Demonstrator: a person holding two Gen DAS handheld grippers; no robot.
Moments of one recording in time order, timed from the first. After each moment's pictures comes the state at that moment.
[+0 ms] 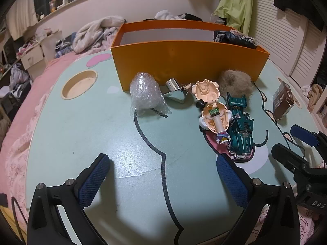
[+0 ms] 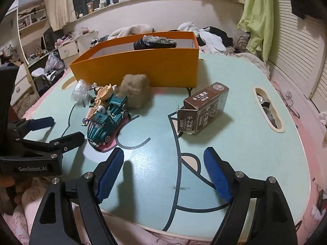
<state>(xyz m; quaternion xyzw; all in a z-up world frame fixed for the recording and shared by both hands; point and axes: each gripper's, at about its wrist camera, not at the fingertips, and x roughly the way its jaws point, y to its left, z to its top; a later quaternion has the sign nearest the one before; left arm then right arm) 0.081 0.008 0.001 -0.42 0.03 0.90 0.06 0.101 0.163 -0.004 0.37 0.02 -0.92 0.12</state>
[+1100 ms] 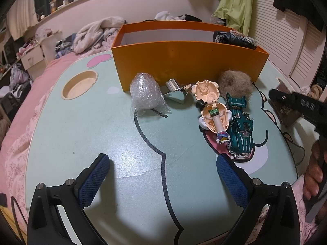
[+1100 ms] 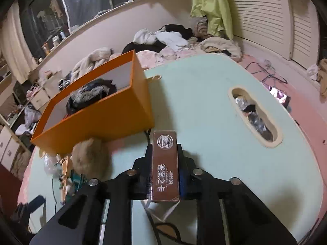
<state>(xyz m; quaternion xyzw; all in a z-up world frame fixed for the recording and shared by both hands) 0.087 0.007 -0.001 -0.42 0.02 0.91 0.06 0.056 0.213 0.026 0.36 -0.13 -0.92 0.03</state>
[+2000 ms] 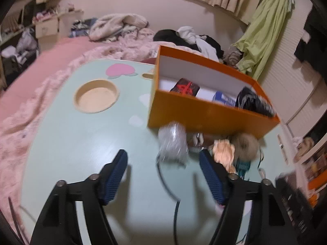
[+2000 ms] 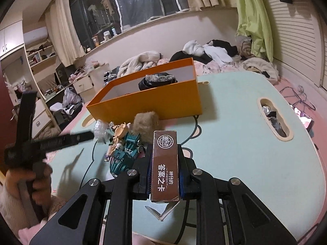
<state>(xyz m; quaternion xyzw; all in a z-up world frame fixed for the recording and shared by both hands) 0.043 -0.039 0.029 -0.40 -0.13 0.91 0.05 0.114 0.196 0.038 0.30 -0.09 -0.93 0.18</state>
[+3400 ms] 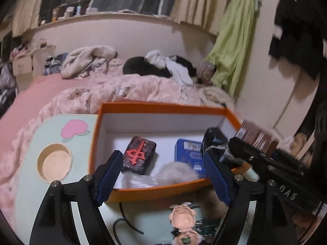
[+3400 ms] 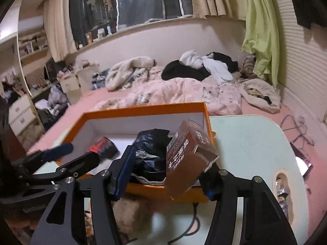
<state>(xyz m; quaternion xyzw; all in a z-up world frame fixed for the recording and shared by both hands) 0.009 0.007 0.070 -0.29 -0.08 0.95 0.12 0.013 0.176 0.078 0.27 -0.06 -0.95 0.16</state>
